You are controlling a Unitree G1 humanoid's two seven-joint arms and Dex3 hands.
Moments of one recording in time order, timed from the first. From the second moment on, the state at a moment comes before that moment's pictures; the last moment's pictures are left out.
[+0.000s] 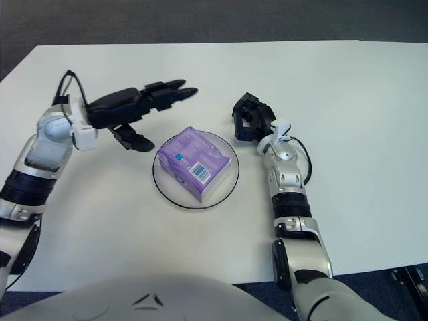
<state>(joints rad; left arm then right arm) -0.47 0.54 -0.12 0.00 0.14 -0.57 -0.63 -0.40 -0.18 -0.09 0.42 0.15 -0.01 0.26</state>
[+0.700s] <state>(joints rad) -0.31 0.27 0.05 0.07 0.07 -0.44 -0.20 -0.39 -0.19 -0.09 0.42 0.14 -0.03 0.23</state>
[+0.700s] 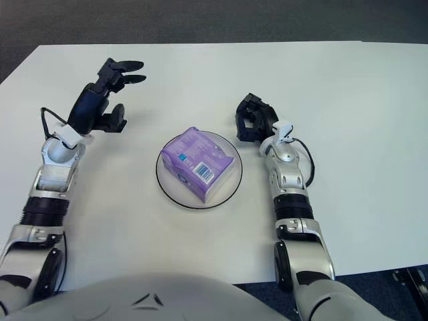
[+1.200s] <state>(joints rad) -0.30 0.15 0.19 0.04 -0.14 -0.27 -0.09 -0.37 -0.17 -0.09 0.40 0.13 -0.05 0.17</state>
